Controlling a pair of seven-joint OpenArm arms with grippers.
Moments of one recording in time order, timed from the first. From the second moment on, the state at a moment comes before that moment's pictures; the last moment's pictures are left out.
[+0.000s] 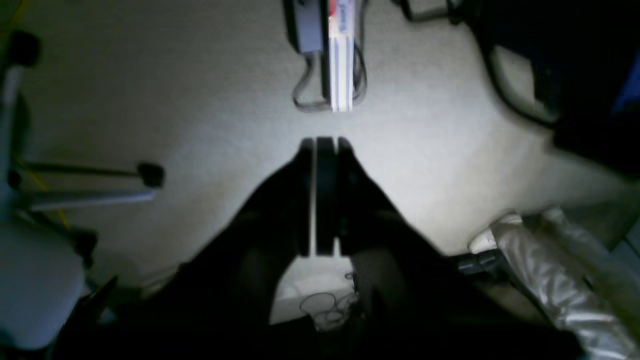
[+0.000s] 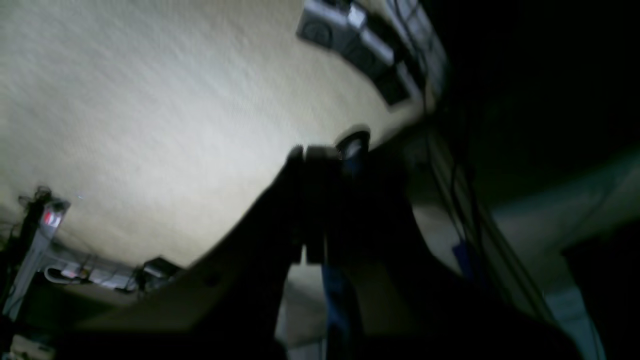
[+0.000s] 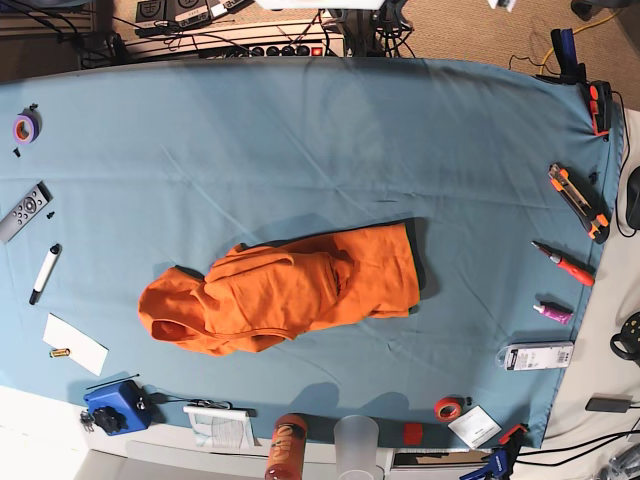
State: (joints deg) left arm 56.8 -11.4 -9.4 100.2 -20.4 -17.5 42.2; right arm -49.9 32.1 -28.4 96.8 -13.6 0.4 -44.6
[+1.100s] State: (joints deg) left arm 60.2 -11.4 -9.4 113.7 -16.6 -16.0 44.1; right arm -54.0 32.3 -12.6 127.9 -33.8 -18.6 -60.3
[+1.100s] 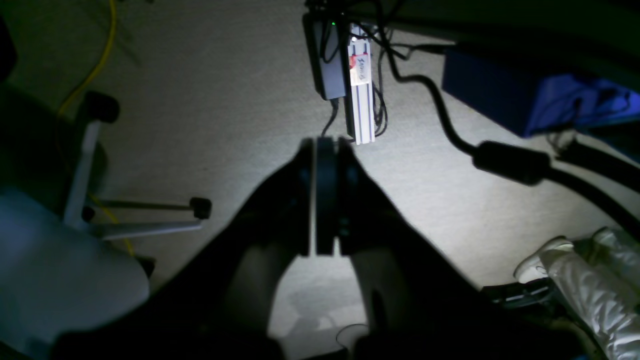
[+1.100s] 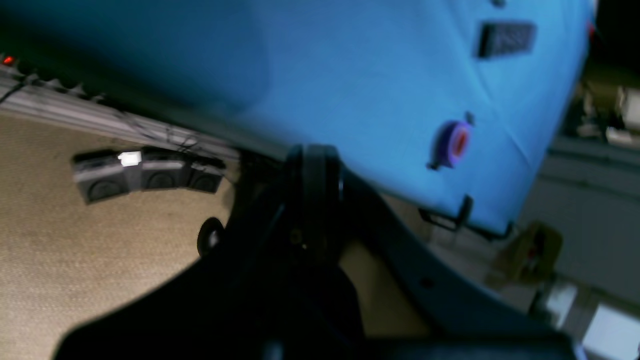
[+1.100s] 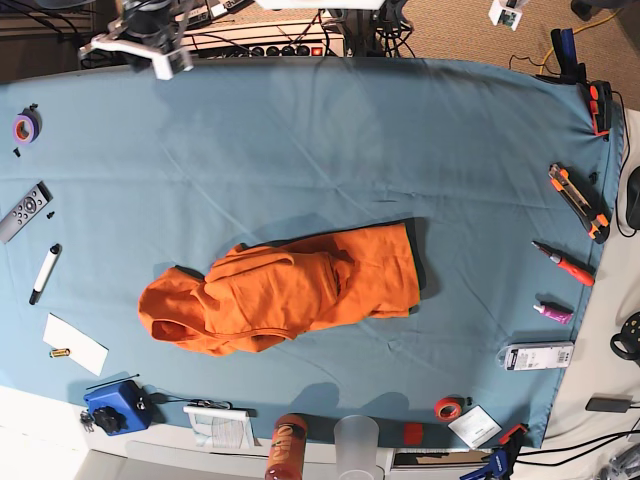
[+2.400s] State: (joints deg) left arm 29.7 -11.5 -9.3 122.5 -8.8 -14.2 38.5; right arm -29.6 22.7 12.8 127.9 19.3 11.4 -47.5
